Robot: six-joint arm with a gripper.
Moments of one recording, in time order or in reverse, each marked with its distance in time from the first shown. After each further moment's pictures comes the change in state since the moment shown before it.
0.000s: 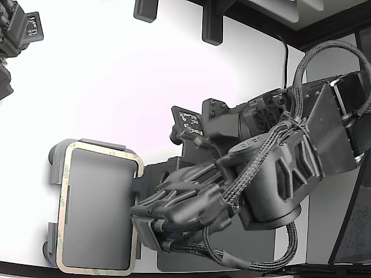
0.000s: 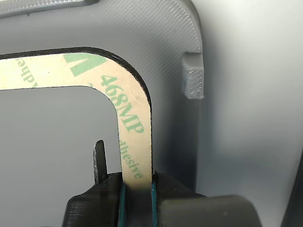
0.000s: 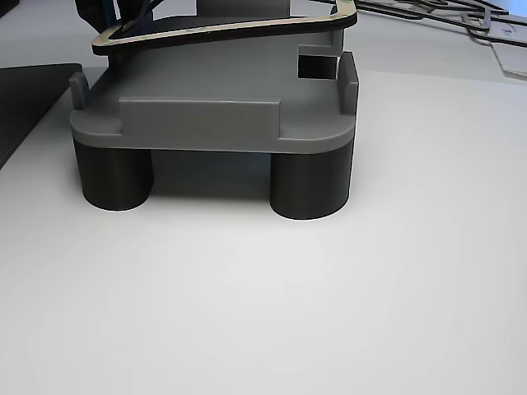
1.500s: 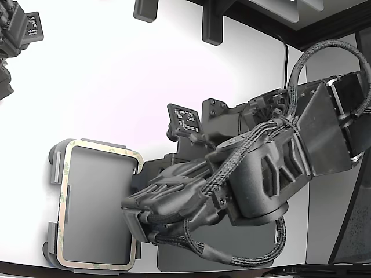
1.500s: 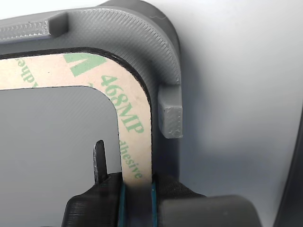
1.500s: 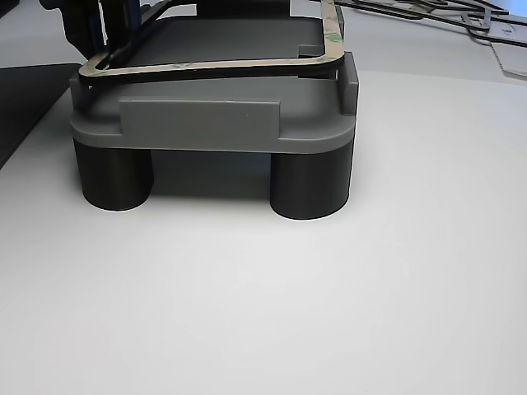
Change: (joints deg) arm -1.5 -1.4 1.5 0.0 -1.1 -1.8
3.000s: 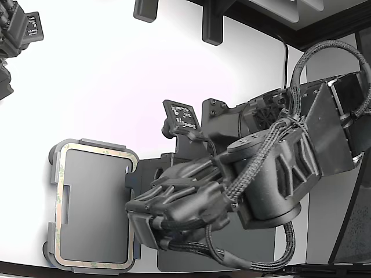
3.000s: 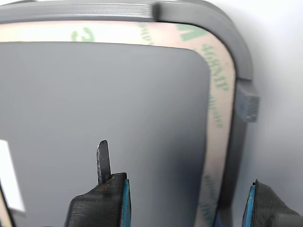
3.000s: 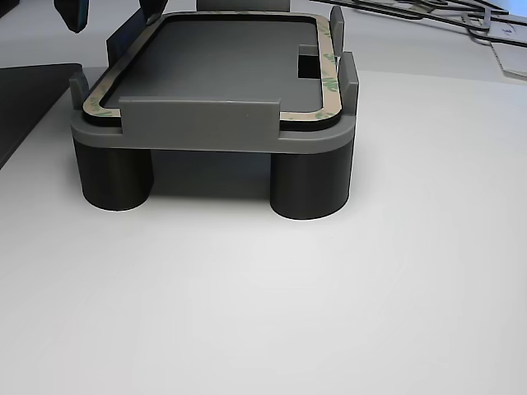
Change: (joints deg) arm 1.1 0.3 -5.5 -0.1 5.4 -5.0
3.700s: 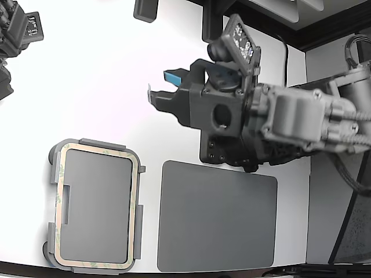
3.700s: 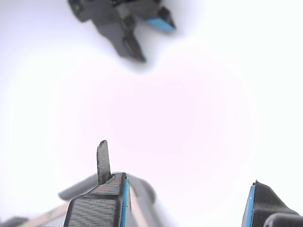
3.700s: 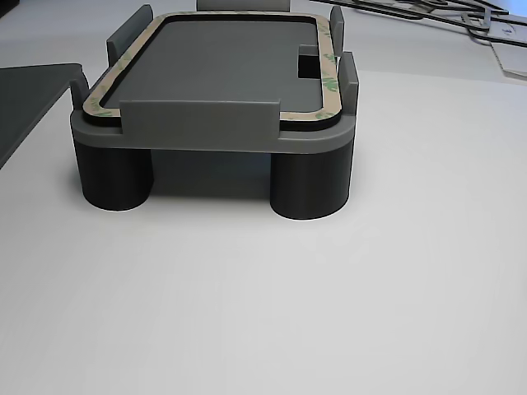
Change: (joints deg) arm -11.5 38.9 25.8 -22.7 14.4 -75.7
